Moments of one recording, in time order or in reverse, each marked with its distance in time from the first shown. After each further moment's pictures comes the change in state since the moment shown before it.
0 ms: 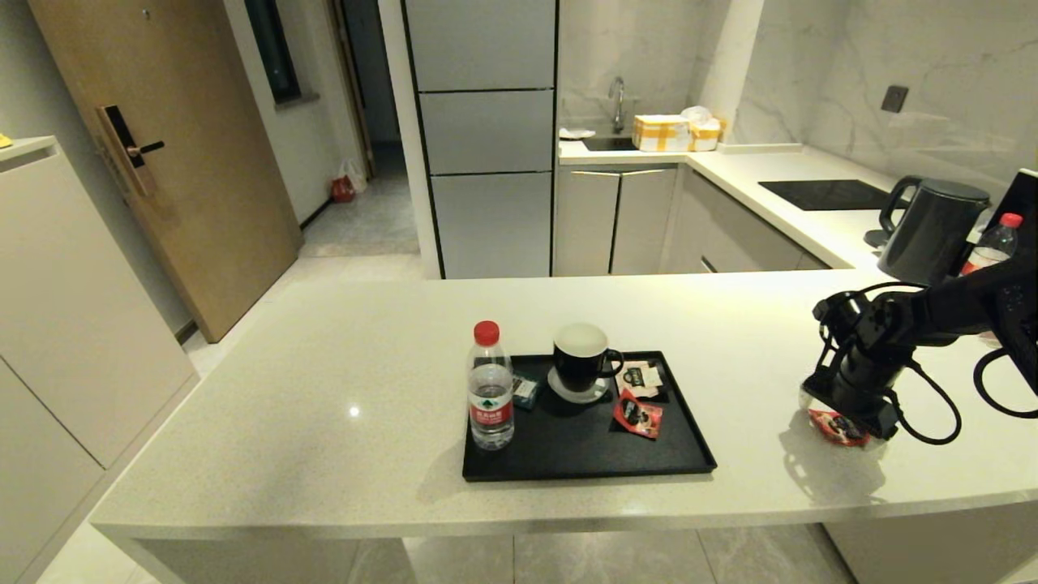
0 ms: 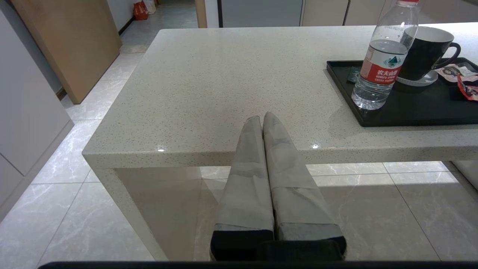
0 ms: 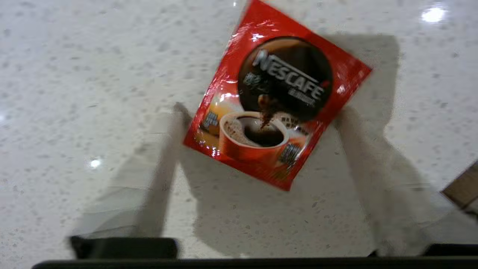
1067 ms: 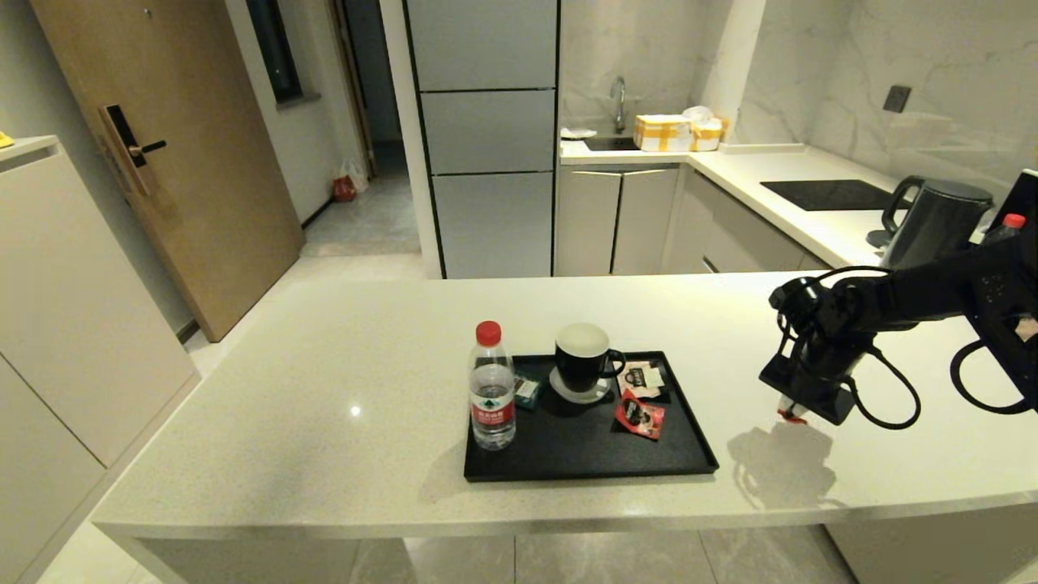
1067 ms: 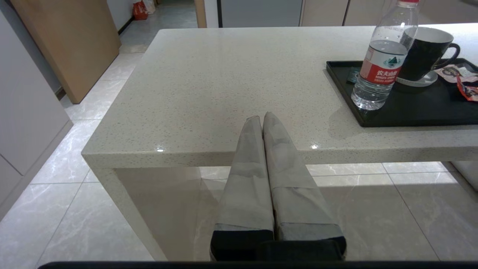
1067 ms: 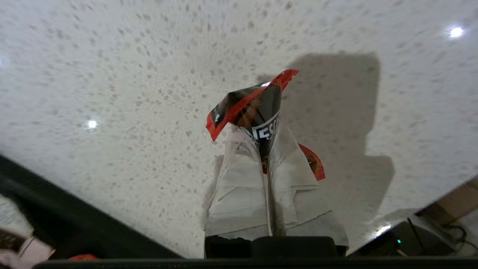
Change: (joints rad) left arm -0.001 0.000 0.000 0.000 0.000 0.000; right arm 0.150 -0.078 0.002 0.039 0.018 -0.013
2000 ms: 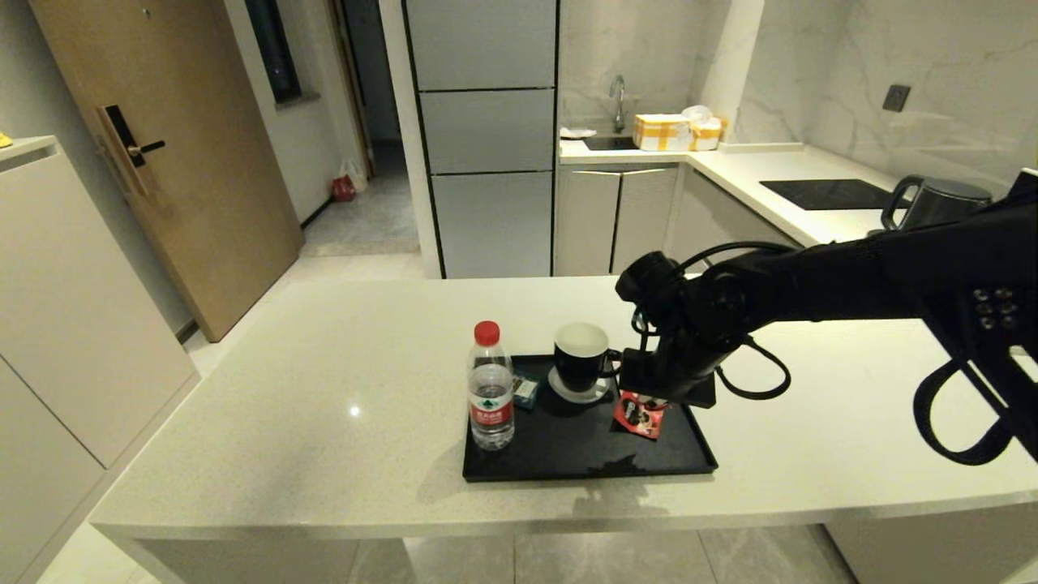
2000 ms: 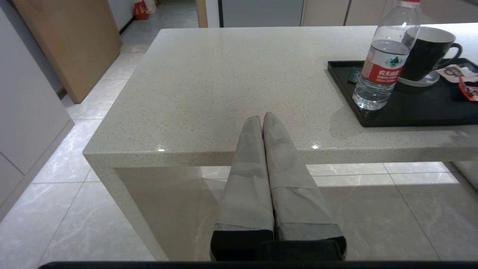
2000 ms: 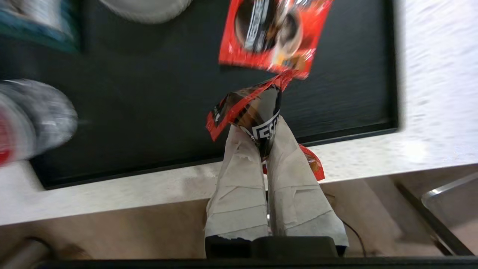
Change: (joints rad) left arm 0.002 0.000 0.000 0.000 0.000 0.000; right arm 0.516 -0.129 -0.021 0.033 -0.007 -0.150
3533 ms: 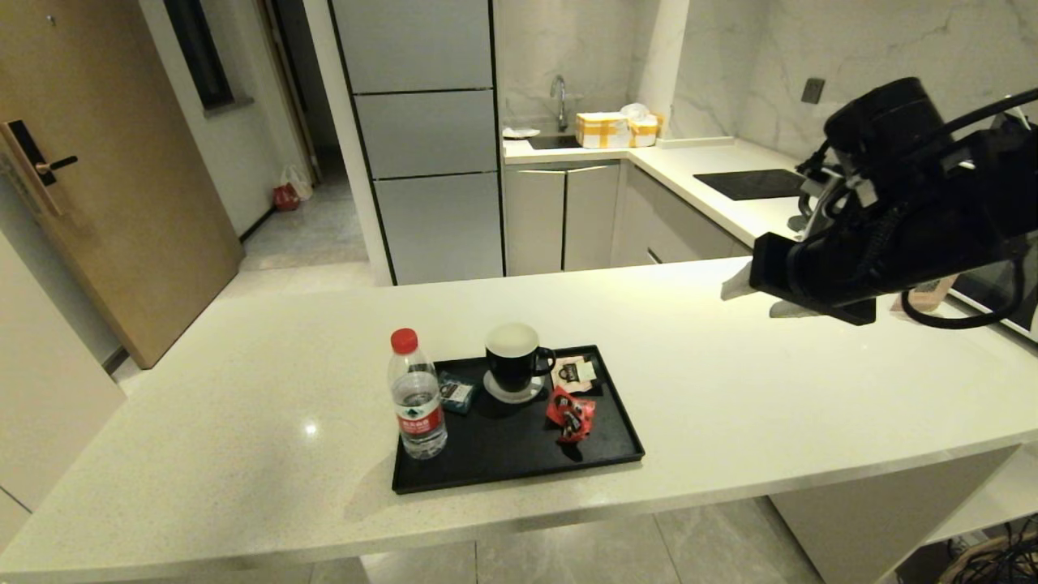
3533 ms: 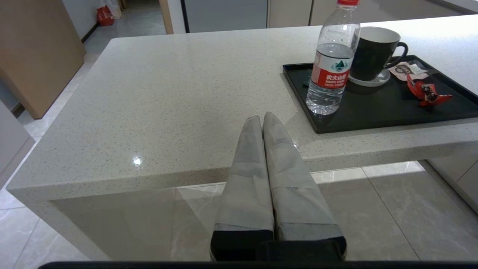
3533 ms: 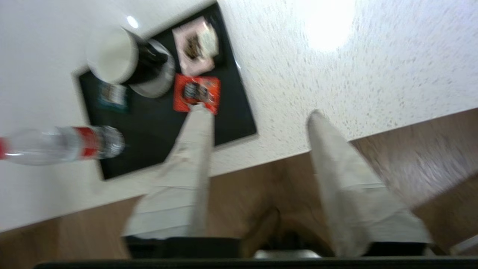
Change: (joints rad) left arm 0.000 0.000 0.000 0.000 0.000 0.000; right arm -0.136 -0.507 0.138 -0.008 0.068 -0.112
